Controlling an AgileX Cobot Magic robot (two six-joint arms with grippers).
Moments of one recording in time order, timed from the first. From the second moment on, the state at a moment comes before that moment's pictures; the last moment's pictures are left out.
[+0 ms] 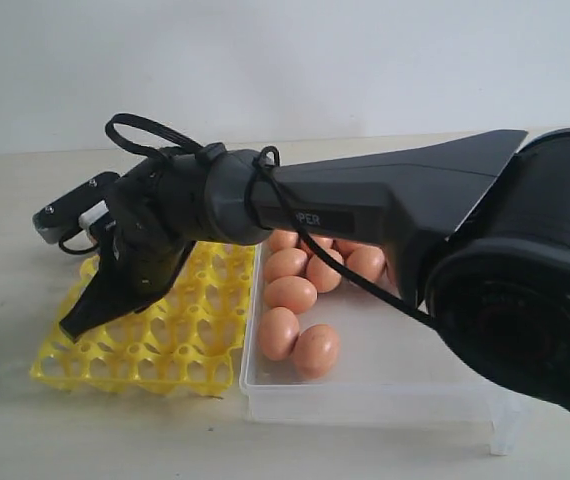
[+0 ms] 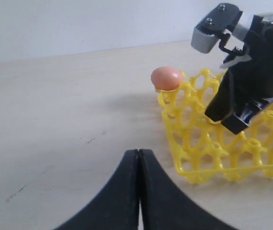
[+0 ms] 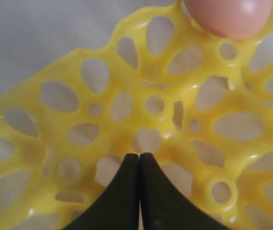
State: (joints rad) left arm -0.06 0.01 0.00 -0.19 0.37 0.21; right arm 0.91 2.39 -1.88 -0.09 0.66 0.07
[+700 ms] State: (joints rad) left arm -0.06 0.01 0.00 -0.19 0.37 0.21; right arm 0.92 2.24 -1.88 -0.03 0.89 0.02
